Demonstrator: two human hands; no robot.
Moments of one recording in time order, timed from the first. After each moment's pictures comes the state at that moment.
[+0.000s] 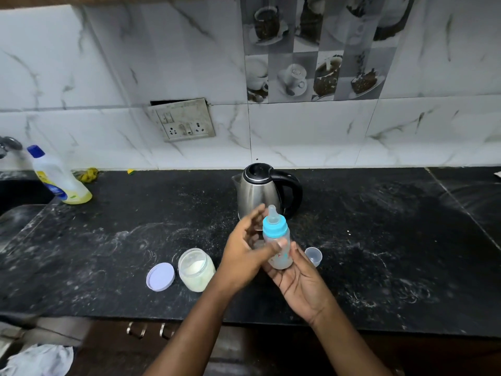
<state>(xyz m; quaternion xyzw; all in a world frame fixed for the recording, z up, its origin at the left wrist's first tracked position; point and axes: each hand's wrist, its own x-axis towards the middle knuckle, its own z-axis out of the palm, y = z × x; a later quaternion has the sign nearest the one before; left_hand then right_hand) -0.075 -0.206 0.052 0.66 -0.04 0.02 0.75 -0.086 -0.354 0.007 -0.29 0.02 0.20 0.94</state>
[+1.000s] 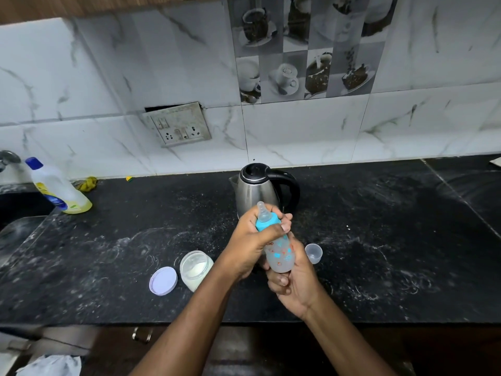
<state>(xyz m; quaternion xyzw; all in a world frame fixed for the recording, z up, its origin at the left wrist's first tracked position) -0.066 -0.218 0.091 0.61 -0.08 -0.07 0.78 -0.092 -0.335 0.023 -0.41 0.08 0.18 0.89</state>
